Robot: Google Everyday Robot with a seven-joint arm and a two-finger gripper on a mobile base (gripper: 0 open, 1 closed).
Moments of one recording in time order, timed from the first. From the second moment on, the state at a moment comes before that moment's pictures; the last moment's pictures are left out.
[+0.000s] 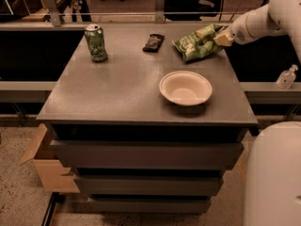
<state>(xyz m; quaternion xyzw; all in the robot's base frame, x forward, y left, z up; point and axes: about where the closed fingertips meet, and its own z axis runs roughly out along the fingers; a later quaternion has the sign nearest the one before) 0.817 -0.269 0.892 -0.38 0.81 0.02 0.44</state>
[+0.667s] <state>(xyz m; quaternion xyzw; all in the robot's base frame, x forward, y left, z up) 0.767 -0.243 0.944 -0.42 0.77 0.04 0.48</state>
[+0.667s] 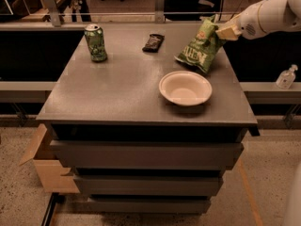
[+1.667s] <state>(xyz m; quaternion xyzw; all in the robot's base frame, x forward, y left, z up) 0.679 -0.211 0.937 -0.40 0.78 0.12 0.47</state>
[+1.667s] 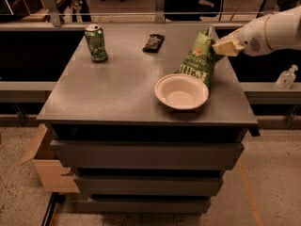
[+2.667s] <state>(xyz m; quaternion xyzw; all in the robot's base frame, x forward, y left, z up) 0.668 -0.203 0.926 -0.40 0.78 0.14 0.46</state>
